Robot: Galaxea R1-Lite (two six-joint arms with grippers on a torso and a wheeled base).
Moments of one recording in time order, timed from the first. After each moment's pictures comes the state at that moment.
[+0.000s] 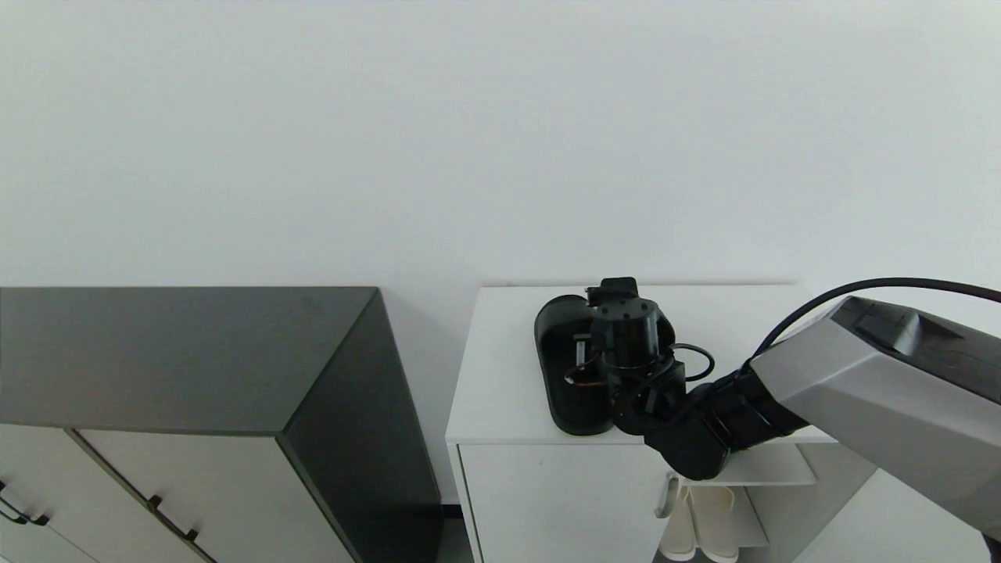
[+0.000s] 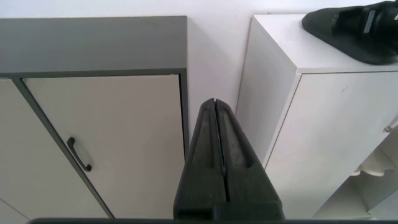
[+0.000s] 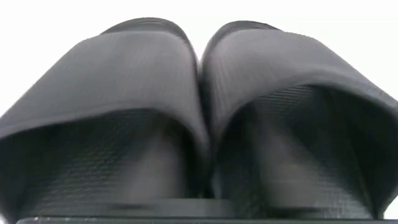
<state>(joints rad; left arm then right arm) 0.00 0.00 0.00 0.00 -0.02 0.00 0.70 2.26 -1.25 -0.82 -0.67 0.13</state>
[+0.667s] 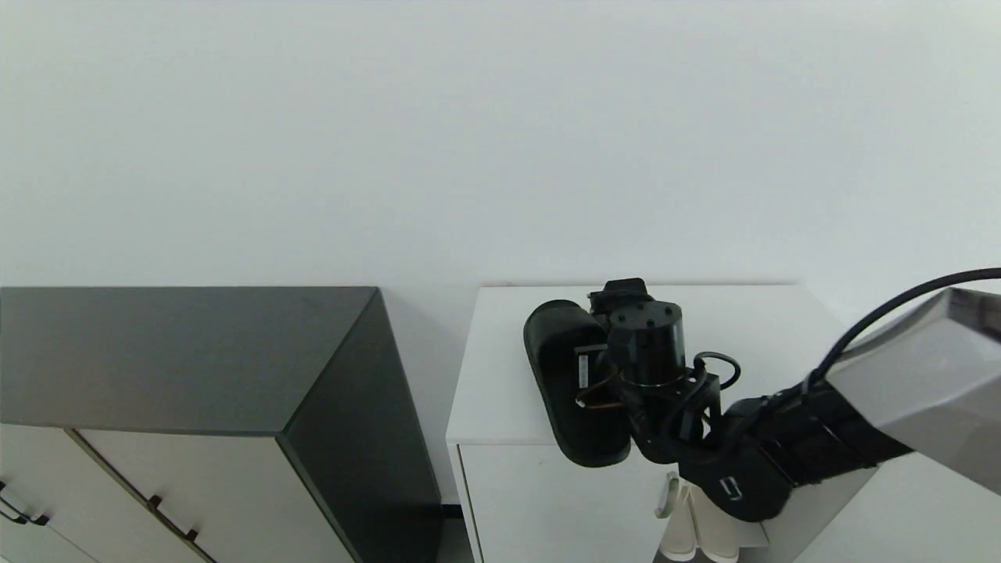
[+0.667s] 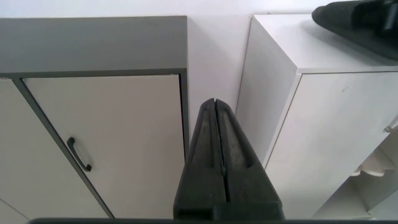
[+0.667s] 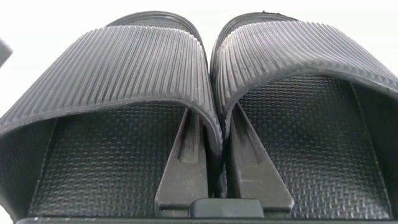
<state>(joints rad) 0.00 0.00 0.00 0.00 -0.02 0.00 0.78 2.08 -1.04 -0.83 -0.62 0.13</state>
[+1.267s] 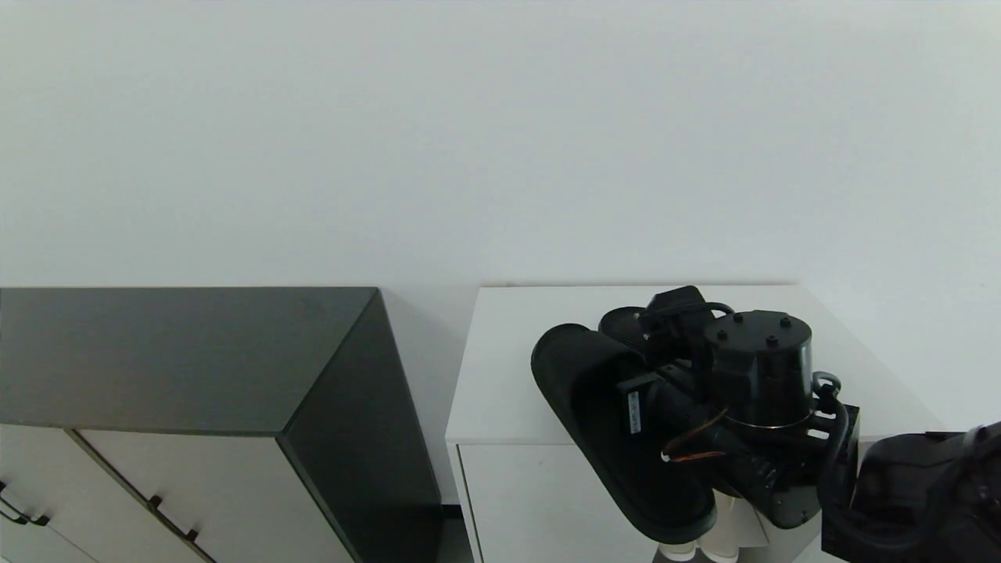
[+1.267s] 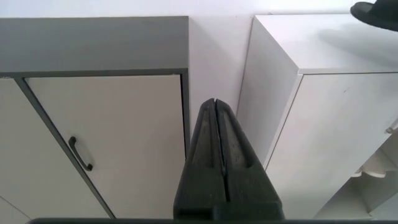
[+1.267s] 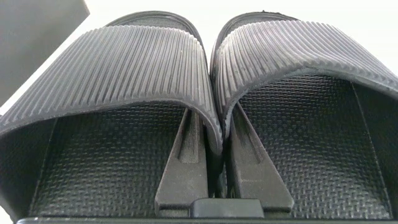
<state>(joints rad) 0.00 0.00 0.00 0.00 -0.01 0.00 0.82 1.79 -0.76 -0.78 -0.48 0.08</state>
